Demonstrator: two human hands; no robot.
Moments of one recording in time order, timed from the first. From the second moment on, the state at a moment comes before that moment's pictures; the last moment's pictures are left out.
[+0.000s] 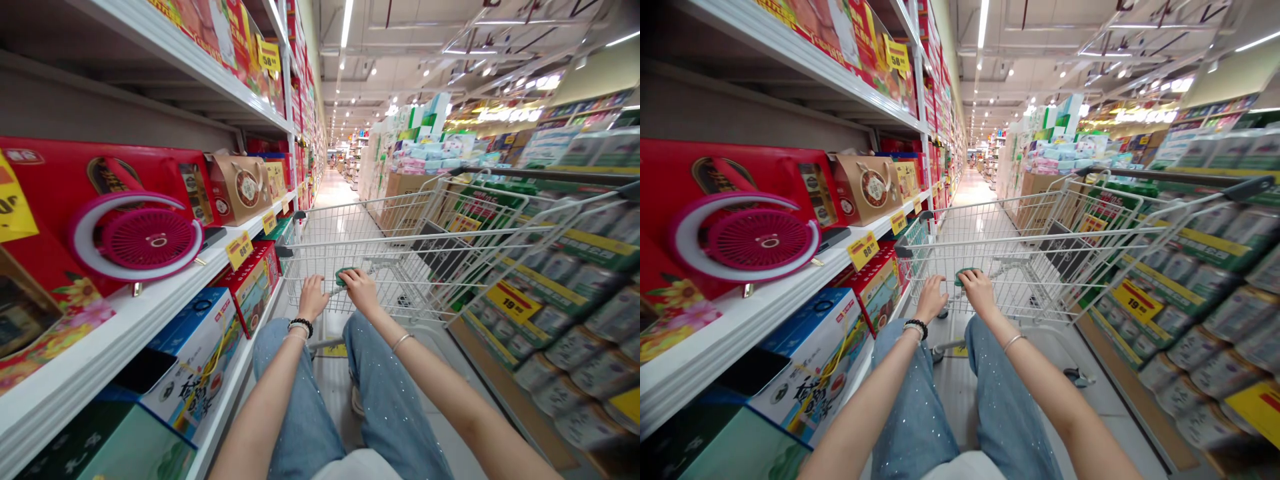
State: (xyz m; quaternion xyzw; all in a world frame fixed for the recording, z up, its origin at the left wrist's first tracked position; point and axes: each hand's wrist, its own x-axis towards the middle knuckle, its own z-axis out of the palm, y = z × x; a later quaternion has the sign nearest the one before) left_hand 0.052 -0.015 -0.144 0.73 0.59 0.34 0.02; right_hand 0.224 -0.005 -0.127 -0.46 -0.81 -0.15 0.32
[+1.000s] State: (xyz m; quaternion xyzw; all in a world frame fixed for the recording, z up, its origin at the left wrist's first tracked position) left_hand 0.069 -0.016 -0.144 0.73 0.59 0.34 0.04; right_hand 0.219 -0.002 -0.130 -0.45 -0.81 -0.13 0.36
